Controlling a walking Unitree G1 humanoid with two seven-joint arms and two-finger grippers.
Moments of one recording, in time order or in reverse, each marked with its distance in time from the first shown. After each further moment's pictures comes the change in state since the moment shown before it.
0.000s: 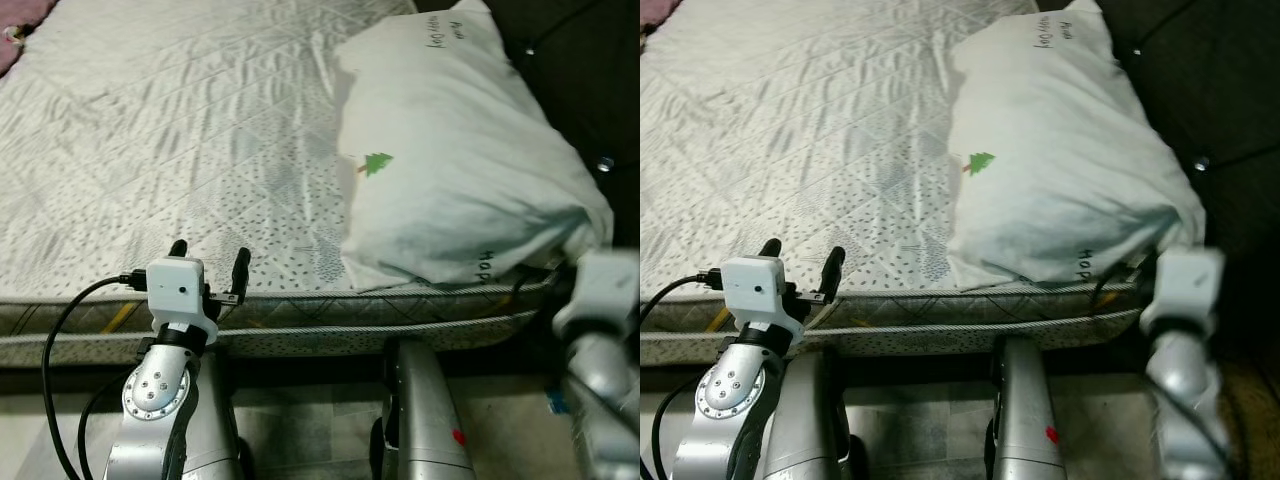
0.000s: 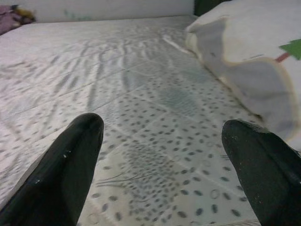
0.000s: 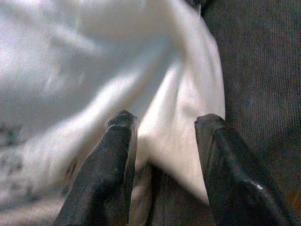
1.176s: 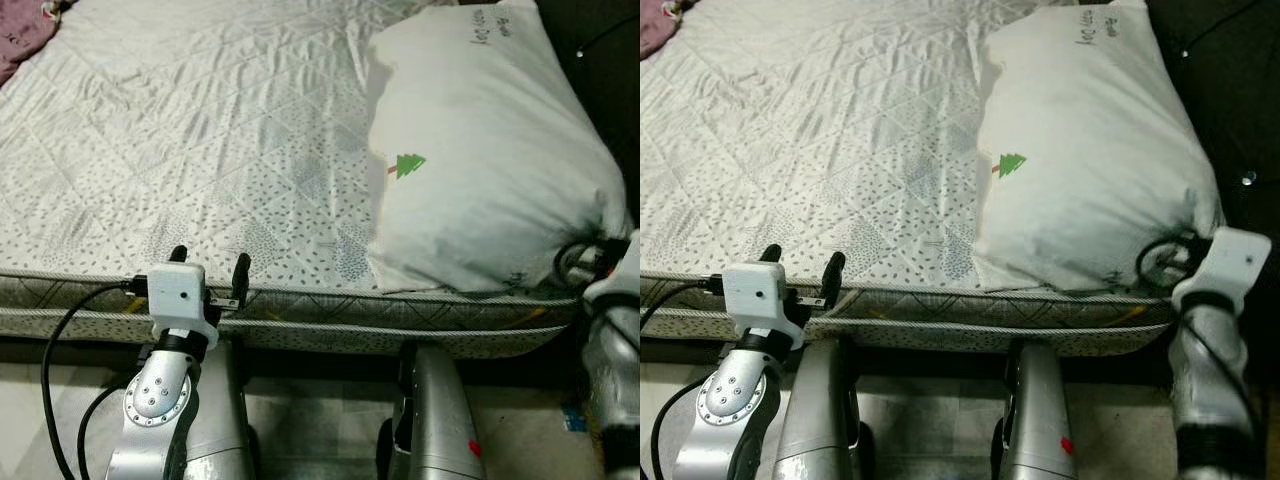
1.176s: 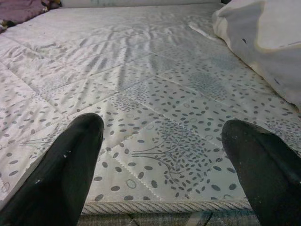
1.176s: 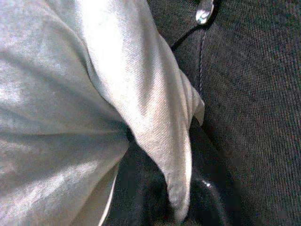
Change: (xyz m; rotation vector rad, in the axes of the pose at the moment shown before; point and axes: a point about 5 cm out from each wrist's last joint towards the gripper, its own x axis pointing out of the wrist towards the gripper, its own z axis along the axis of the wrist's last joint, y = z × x) left arm -0.005 -0.003 -0.003 0.000 0.015 0.008; right arm 0.045 -0.034 -0.007 0.201 0.014 -0.106
